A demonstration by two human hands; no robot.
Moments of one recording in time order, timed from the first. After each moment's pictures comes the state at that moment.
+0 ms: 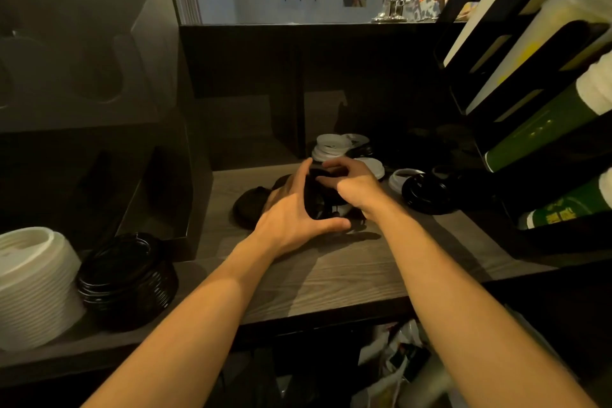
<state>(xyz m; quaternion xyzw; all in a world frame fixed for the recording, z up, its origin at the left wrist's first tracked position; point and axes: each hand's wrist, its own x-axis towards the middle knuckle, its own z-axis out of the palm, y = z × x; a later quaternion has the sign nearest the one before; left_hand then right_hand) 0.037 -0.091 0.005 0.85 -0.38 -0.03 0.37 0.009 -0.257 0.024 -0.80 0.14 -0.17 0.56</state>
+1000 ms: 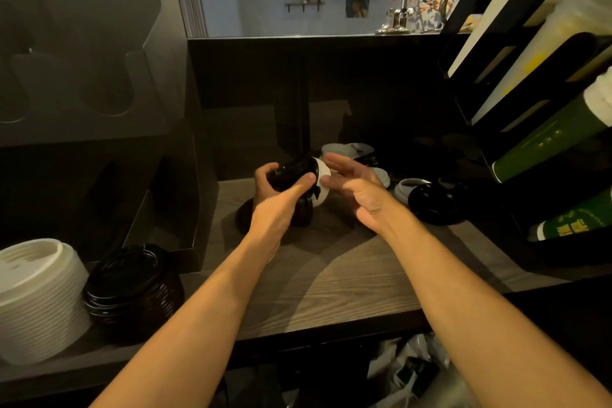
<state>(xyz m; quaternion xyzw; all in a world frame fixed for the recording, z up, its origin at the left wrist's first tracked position) 0.046 -0.094 0.022 0.67 -0.13 -0.02 0.73 0.002 -0.251 0.032 -0.65 0.04 -0.16 0.74</state>
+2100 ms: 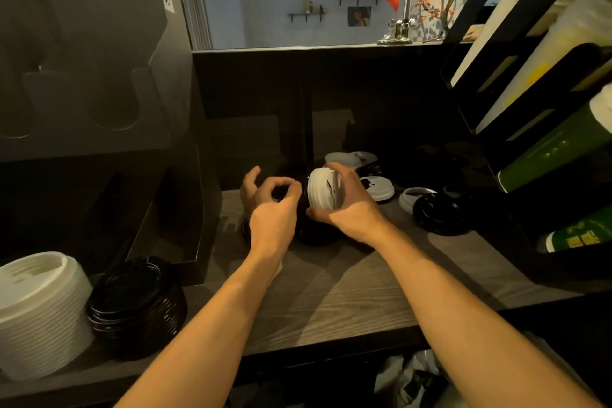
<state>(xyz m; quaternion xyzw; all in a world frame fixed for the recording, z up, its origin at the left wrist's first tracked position) 0.051 -0.090 0.018 0.75 -0.15 0.14 0.63 0.010 -0.245 0.018 -0.87 0.05 -0.23 0.43</state>
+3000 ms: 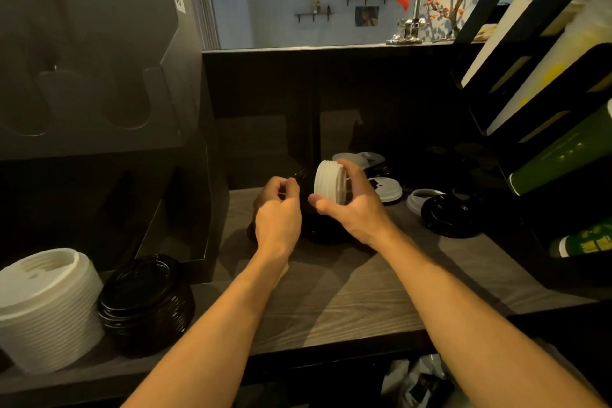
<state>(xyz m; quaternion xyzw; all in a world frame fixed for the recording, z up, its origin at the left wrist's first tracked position) 0.043 -0.088 0.026 0.75 -0.12 0.10 0.64 0.003 -0.235 0.019 -0.85 0.04 -0.28 0.44</state>
